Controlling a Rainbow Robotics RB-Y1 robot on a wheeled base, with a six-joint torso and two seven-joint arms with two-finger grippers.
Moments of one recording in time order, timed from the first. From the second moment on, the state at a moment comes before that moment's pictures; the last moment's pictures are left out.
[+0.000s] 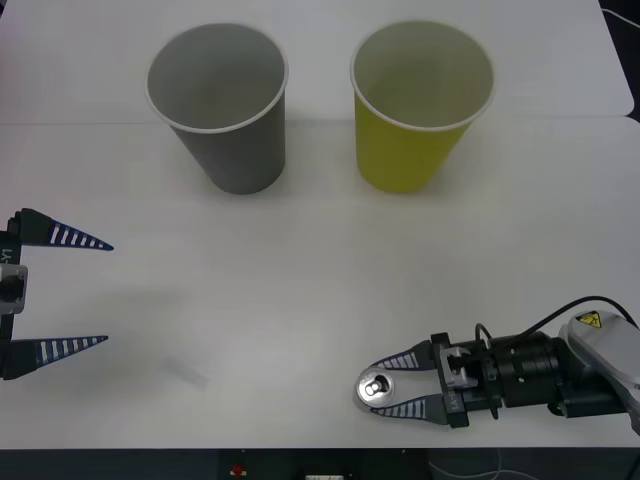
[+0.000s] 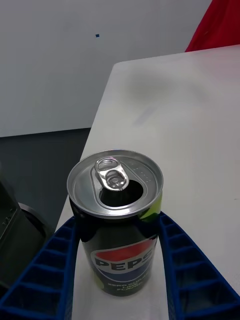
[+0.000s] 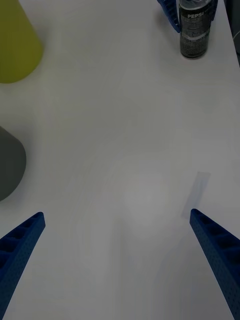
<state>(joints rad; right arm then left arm) -0.16 -0.61 0.43 -1.27 1.16 -1.27 0.51 0.26 1.13 0.26 -2.01 -1.31 -1.13 -0.09</state>
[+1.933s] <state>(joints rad) -0.06 -1.10 0.43 -1.95 1.00 -0.63 -0.32 0.26 1.13 0.26 -2.01 -1.31 -1.13 -0.09</state>
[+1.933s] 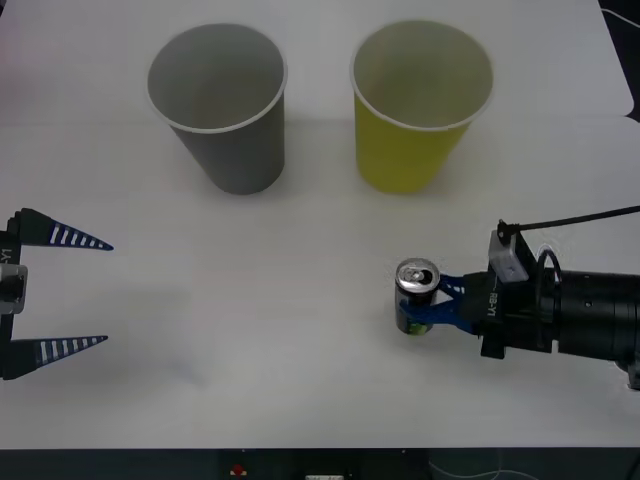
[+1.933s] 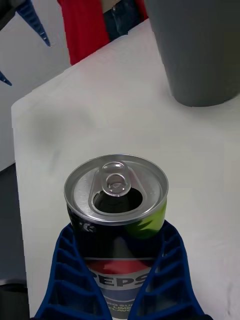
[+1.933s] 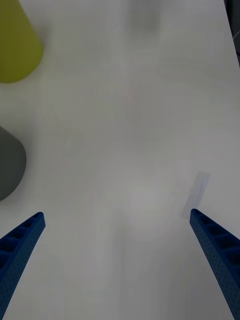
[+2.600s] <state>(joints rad) 0.09 -1.14 -0.20 -2.11 1.31 -0.95 -1.09 0.26 1.13 0.26 -2.01 -1.31 -1.13 -0.09</state>
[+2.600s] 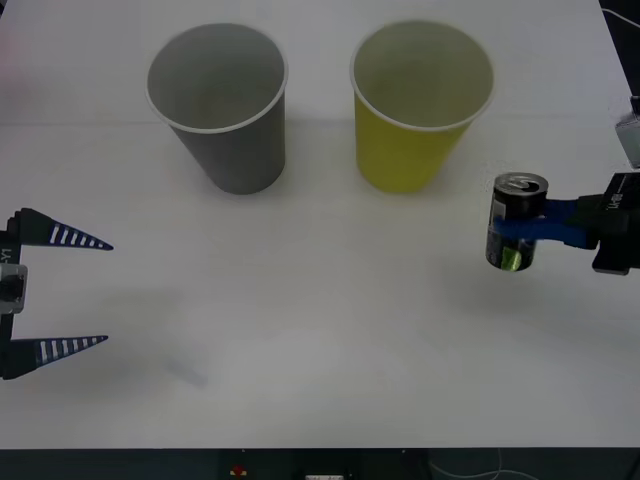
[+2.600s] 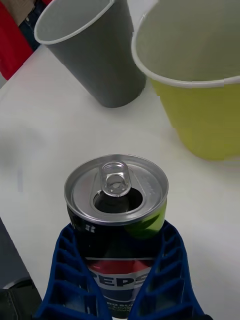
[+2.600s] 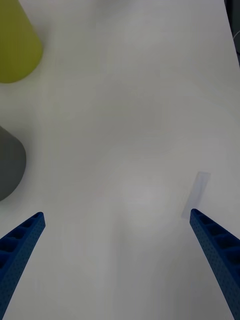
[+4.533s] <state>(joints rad) -1.24 -0.74 0.39 -1.28 1.98 -1.30 -1.32 0.26 1.13 0.26 -2.01 -1.31 -1.13 -0.09</state>
